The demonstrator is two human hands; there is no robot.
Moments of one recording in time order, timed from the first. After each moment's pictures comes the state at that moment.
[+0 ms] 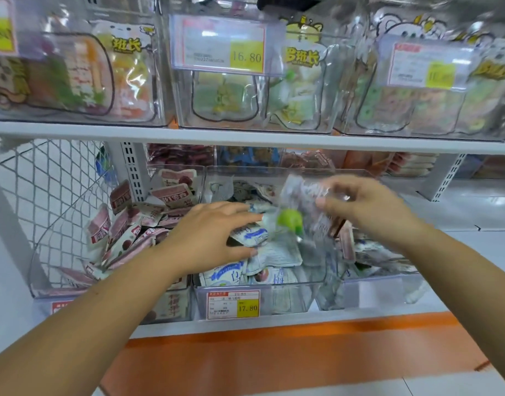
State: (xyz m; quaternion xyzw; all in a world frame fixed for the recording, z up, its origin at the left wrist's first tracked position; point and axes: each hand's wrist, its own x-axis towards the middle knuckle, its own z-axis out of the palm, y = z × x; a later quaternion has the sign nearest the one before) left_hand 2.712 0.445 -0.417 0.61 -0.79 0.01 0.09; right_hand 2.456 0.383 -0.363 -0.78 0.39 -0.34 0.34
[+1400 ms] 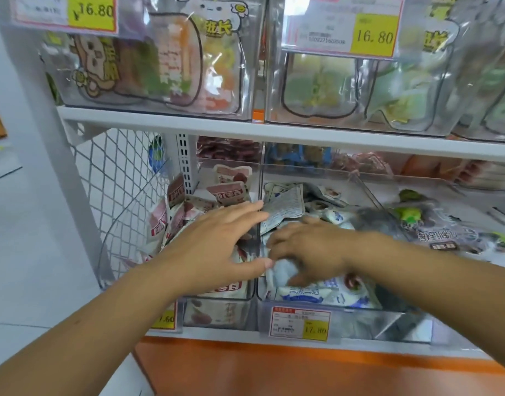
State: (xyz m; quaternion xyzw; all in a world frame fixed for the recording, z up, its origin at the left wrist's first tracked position) left_hand 2.781 0.484 -0.434 0.64 -0.75 -0.02 0.15; right_hand 2.600 0.354 -0.431 -0.97 0.16 0.15 -0.06
